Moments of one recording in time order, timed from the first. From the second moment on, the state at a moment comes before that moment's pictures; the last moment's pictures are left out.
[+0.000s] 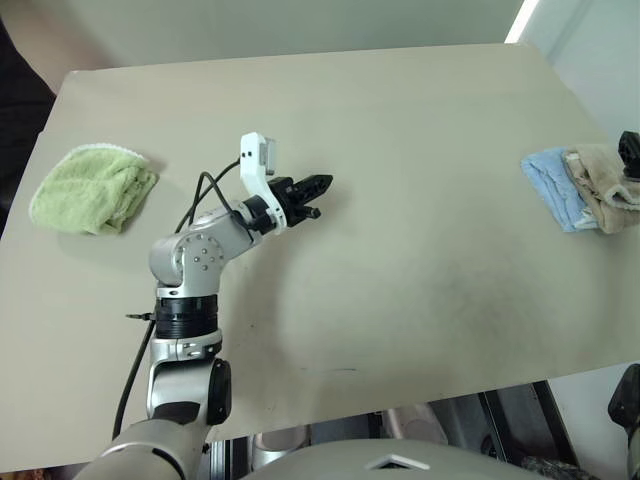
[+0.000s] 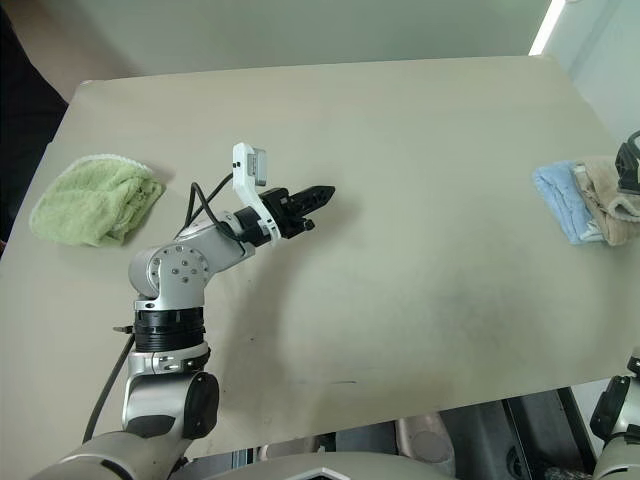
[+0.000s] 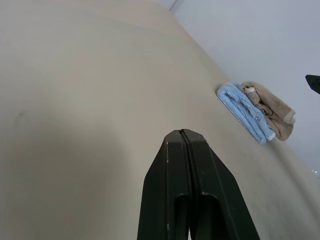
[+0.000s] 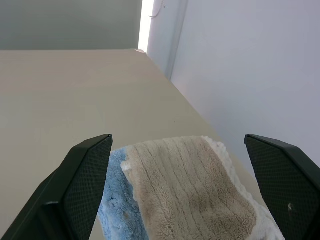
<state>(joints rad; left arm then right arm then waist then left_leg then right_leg) -0.59 0.26 0.18 0.00 -0.74 0.94 -0.41 -0.52 -0.81 -0.45 0.15 0.35 0.64 0.18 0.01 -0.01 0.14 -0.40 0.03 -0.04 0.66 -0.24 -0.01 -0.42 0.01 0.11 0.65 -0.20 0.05</state>
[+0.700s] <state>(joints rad) -0.35 0.48 0.11 -0.08 -0.43 0.45 -0.60 -0.52 -0.55 -0.03 0.04 0.34 0.54 0.56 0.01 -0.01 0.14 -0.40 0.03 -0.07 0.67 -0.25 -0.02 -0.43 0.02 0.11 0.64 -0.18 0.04</state>
